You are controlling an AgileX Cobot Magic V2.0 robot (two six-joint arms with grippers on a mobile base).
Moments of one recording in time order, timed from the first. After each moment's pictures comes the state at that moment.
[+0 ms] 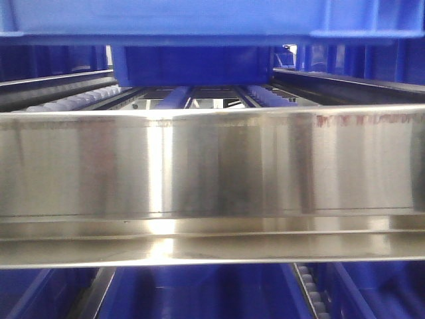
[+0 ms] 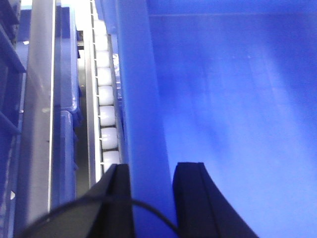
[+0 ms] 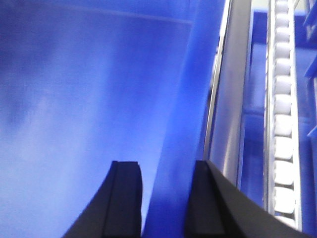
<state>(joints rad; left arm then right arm) -0.28 1.67 -2.04 0.09 1.29 -0.24 0.39 1.61 -1.95 0.08 1.21 0.14</state>
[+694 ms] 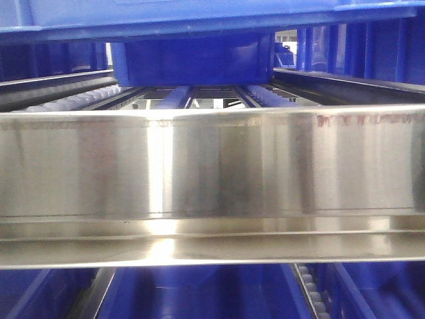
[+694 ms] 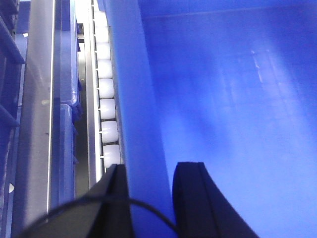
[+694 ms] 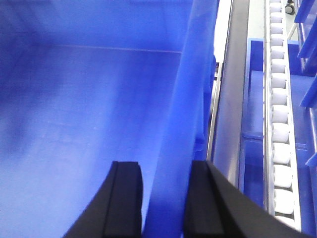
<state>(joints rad) -0.28 1.66 -2.01 0.10 1.29 -0.25 0.39 1.61 -1.95 0.07 1.14 0.14</state>
